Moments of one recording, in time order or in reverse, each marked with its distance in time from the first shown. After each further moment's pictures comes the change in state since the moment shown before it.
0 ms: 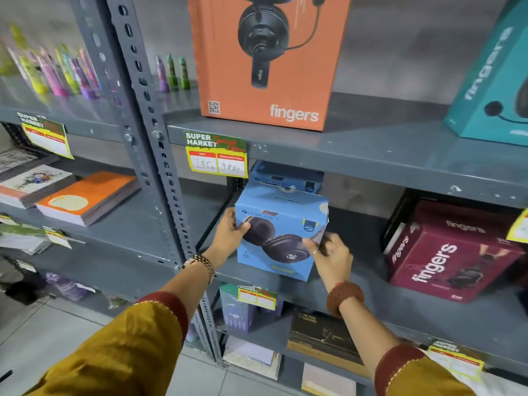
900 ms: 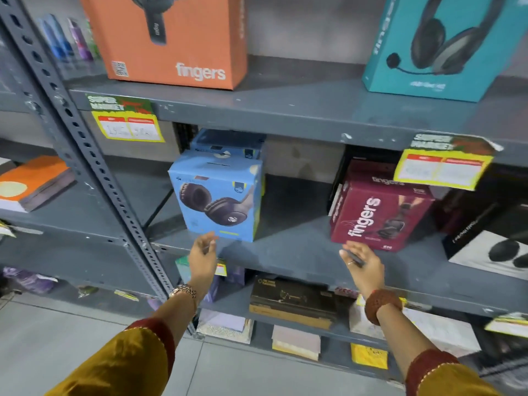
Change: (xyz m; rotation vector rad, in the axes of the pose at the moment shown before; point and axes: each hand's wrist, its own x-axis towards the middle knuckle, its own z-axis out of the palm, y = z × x) left_hand -0.080 -0.081 0.101 -0.114 0.274 -0.104; right_hand -0.017 0.106 -0.191 -0.120 0.048 0.099
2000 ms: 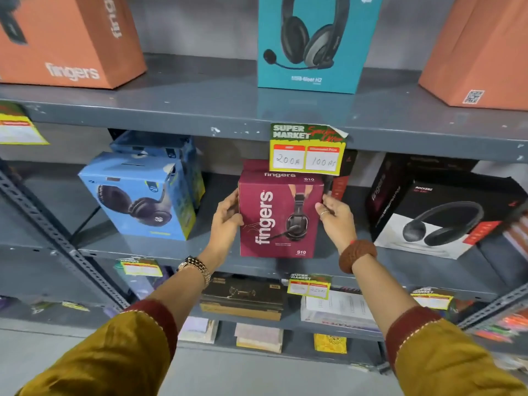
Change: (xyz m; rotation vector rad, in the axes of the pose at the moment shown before) left_hand -0.094 0.092 0.187 -0.133 -0.442 0.166; right_hand 0.067 -0.039 -0.123 0.036 -0.067 -0.021
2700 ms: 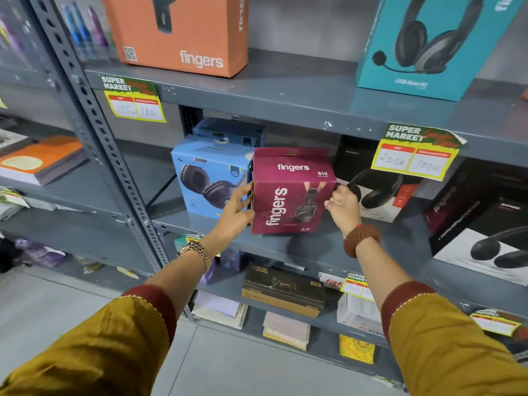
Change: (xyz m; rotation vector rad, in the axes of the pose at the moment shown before) left_hand -0.026 0.026 -0.136 0.088 -0.046 -0.027; right_hand -0.006 -0.040 0.124 0.002 -0.151 -0.035
